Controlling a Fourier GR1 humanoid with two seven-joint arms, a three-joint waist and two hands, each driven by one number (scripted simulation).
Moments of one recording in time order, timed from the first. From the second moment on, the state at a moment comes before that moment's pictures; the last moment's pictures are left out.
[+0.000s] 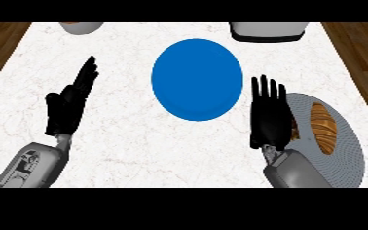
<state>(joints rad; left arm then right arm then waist) -0.26 0.45 -0.28 -1.40 0.23 0.29 0.05 -0.30 -0.27 0.52 -1.51 1.23 0.13 0.85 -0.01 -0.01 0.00</state>
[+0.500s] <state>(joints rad) -0.27 0.40 -0.26 -1.40 0.17 0.28 0.07 -0.35 -0.22 0.38 -1.57 1.20 0.41 0.91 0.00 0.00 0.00</state>
